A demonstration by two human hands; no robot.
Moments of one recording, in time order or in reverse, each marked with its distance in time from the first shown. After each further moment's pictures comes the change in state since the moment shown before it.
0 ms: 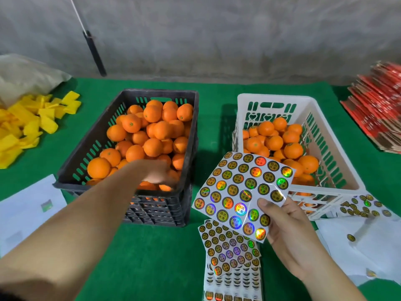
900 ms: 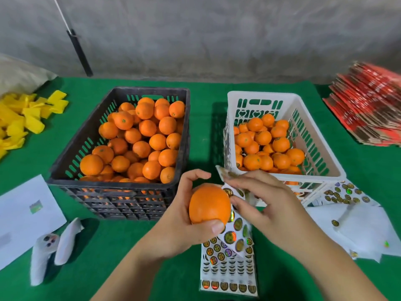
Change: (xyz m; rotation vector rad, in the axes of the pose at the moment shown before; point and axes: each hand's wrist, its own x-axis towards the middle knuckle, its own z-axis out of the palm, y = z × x) left_hand -0.140 0.089 0.113 -1.385 0.251 0.852; right_hand -0.022 -0.030 0.025 -1.249 -0.189 -0.745
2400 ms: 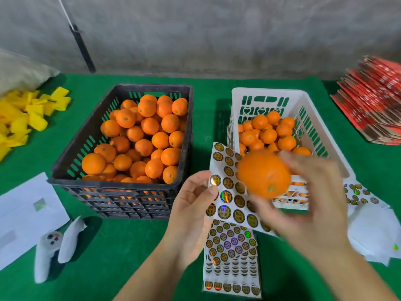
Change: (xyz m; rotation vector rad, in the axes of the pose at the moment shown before) left_hand 0.029 -0.014 0.030 -0.656 0.399 -0.107; right_hand 0.006 -0.007 -0.019 -0.234 0.426 -0.222
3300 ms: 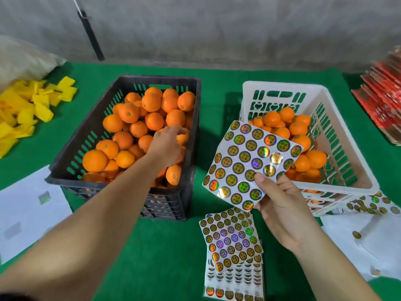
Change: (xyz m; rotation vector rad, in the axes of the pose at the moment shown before) left_hand 0.192 0.089 -0.088 1.833 0.118 0.117; right_hand -0.009 0.044 0.072 1.317 -0.097 1.188
